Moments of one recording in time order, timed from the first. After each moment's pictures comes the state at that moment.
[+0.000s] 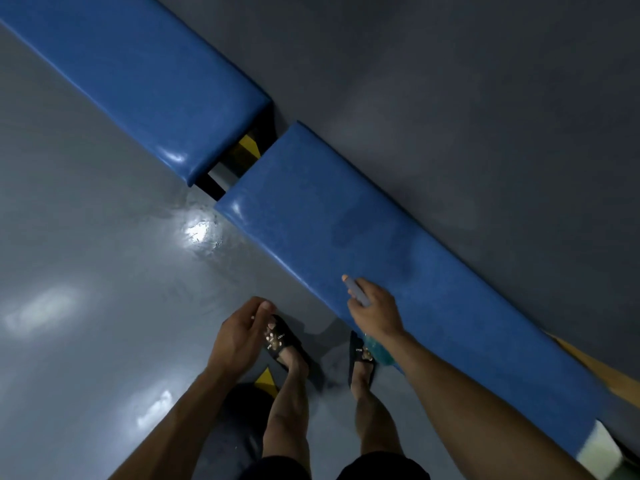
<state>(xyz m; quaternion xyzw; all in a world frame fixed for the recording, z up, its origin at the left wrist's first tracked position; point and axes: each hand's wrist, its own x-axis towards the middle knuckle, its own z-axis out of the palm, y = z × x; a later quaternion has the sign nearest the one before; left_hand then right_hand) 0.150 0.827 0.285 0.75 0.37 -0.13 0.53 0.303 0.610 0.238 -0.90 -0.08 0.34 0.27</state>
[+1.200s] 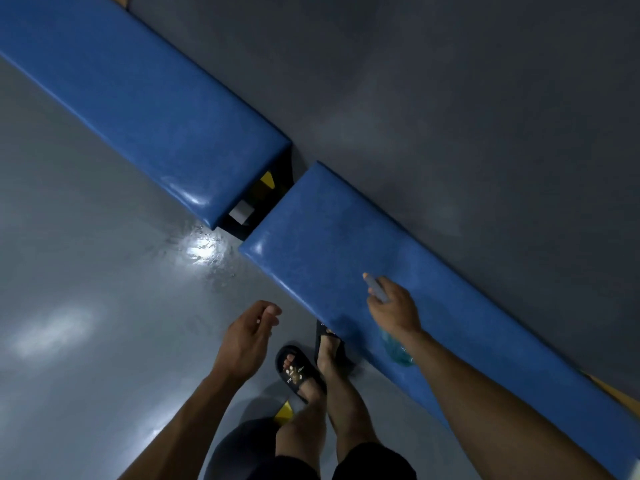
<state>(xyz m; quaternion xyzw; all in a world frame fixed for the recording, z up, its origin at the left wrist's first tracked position) 0.213 0.920 0.291 0.77 0.35 -0.14 0.52 0.378 0.685 0.238 -0.91 0.00 0.32 0.25</state>
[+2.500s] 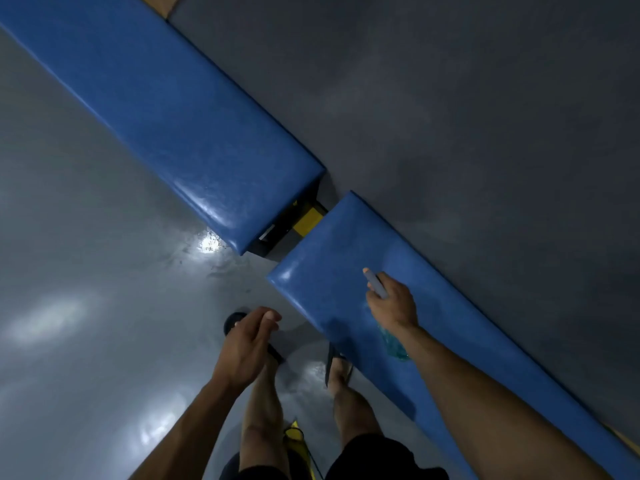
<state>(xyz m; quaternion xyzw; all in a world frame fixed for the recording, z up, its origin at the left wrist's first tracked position) 0.246 1.022 0.282 0.74 0.38 -0.12 0.54 0.439 0.811 0.239 -0.91 -0.01 0.34 0.23</state>
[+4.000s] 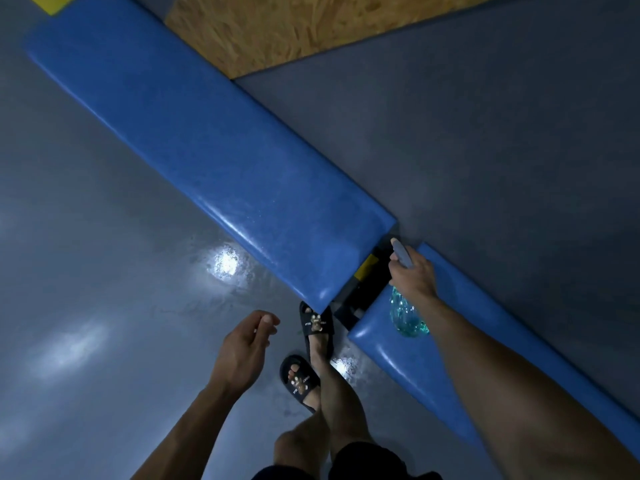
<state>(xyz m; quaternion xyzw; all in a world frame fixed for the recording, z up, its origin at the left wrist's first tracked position) 0.273 1.288 0.291 0.75 0.38 -0.14 0.53 0.520 1.059 0.217 -0.91 0.10 0.27 0.31</state>
